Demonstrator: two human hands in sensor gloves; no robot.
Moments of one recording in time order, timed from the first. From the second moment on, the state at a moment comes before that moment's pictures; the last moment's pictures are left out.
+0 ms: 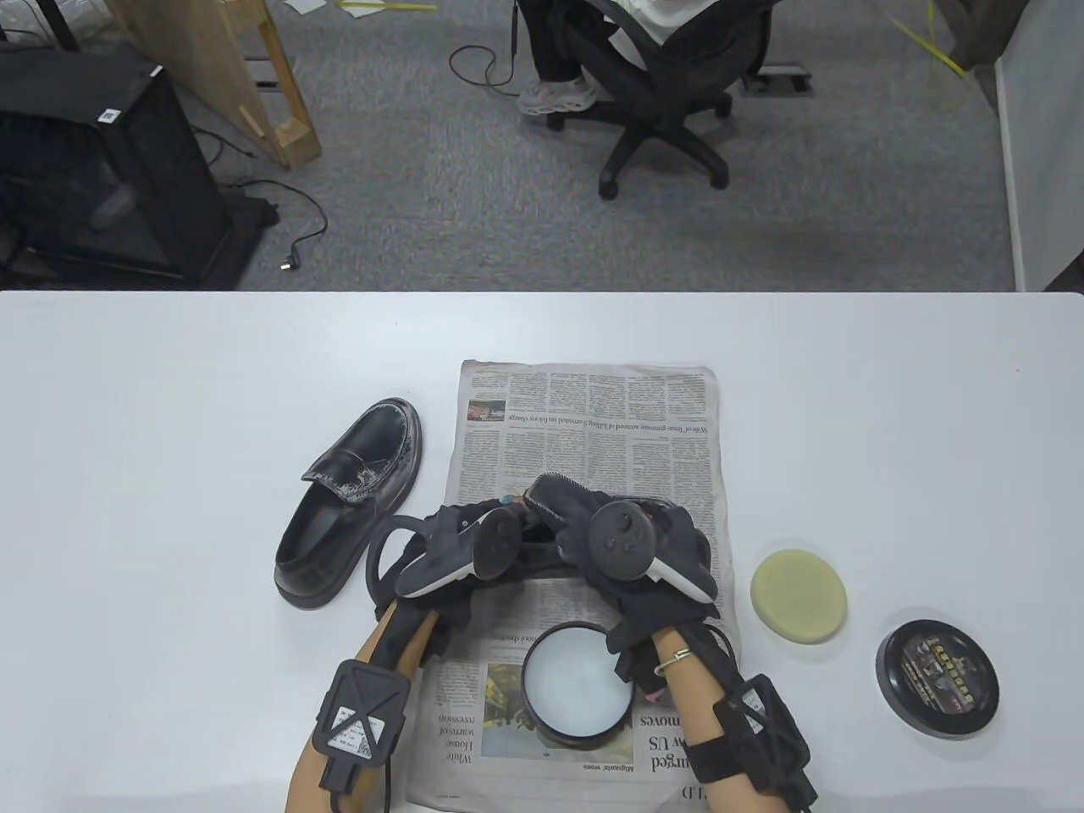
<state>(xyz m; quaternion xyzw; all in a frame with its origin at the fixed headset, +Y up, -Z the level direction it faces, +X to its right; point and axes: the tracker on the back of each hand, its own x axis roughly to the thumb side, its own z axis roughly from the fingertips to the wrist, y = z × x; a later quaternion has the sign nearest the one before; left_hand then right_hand) -0.112 -0.743 -0.308 -0.05 -0.16 -0.01 0.99 0.083 -0.727 -0.307 0.14 0.12 0.96 0.21</state>
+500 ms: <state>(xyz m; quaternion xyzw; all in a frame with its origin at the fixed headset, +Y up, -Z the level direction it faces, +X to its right) -0.112 -0.743 -0.308 -0.04 -0.14 -0.01 0.99 0.153 -0.743 -0.300 0.03 0.09 0.99 0.08</state>
